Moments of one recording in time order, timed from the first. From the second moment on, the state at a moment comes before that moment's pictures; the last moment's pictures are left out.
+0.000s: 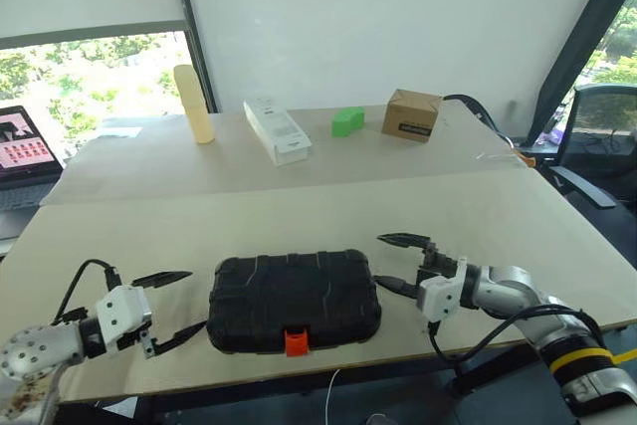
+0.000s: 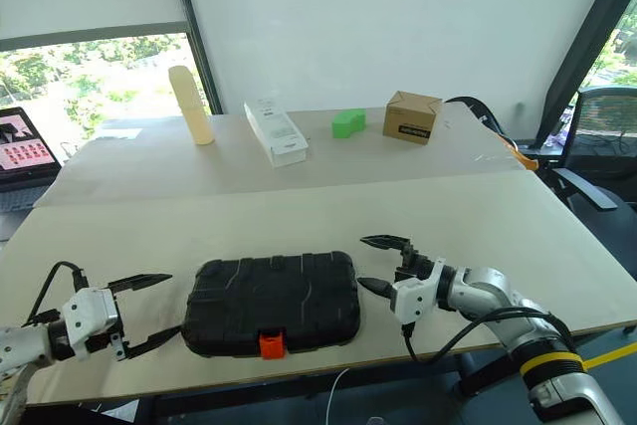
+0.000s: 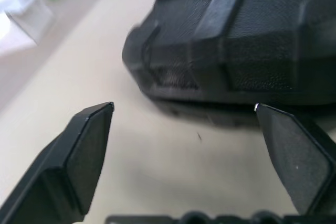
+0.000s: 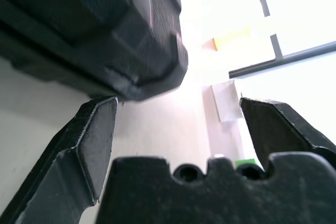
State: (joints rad) left arm 0.14 0.81 0.31 0.06 -0.37 -0.27 -1.15; right arm -0.45 -0.75 0.23 0.40 -0.32 -0.95 0.51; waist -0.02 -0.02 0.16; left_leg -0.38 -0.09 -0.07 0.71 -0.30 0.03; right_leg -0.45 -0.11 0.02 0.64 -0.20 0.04
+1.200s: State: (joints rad) left arm -0.54 0.79 -0.03 0.42 -0.18 0.15 -1.27; right arm -0.26 -0.52 0.38 -0.27 0.03 0.25 0.76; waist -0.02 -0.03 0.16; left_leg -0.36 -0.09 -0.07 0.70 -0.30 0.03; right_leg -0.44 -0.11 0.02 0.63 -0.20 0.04
